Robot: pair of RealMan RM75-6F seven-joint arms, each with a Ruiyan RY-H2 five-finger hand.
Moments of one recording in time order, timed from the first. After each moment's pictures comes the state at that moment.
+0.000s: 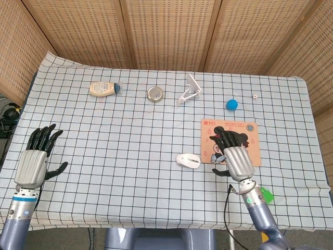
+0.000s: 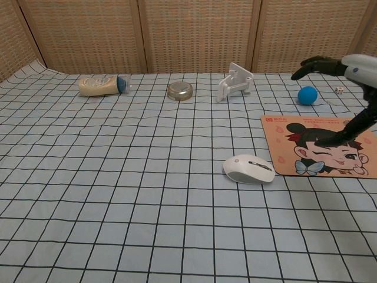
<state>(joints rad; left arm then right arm) -0.36 -1.22 0.05 -1.80 1.38 1.62 0.21 0.43 -1.40 0.21 -1.84 -1.22 1.20 -0.35</state>
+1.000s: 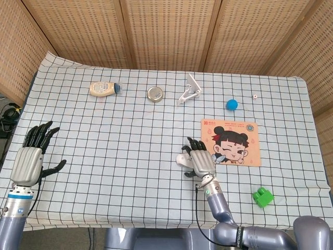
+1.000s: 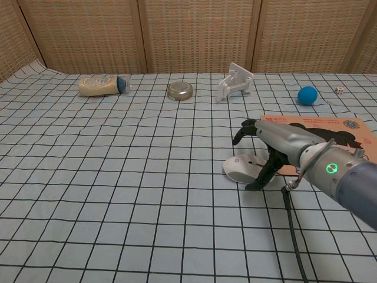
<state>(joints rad) -0.30 -1.18 -0.05 -1.81 1.41 1.52 0.11 0.63 -1.80 0.25 -1.54 -0.86 1.13 -0.55</state>
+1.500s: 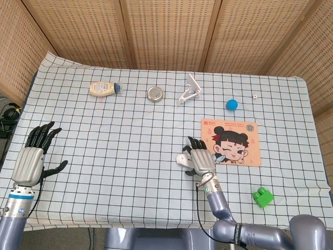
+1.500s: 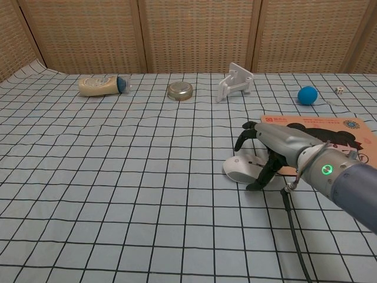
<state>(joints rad) -0.28 -1.17 -0.07 -1.83 1.42 1.49 0.10 0.65 -1.83 0.24 -1.46 -0.86 1.10 -0.52</state>
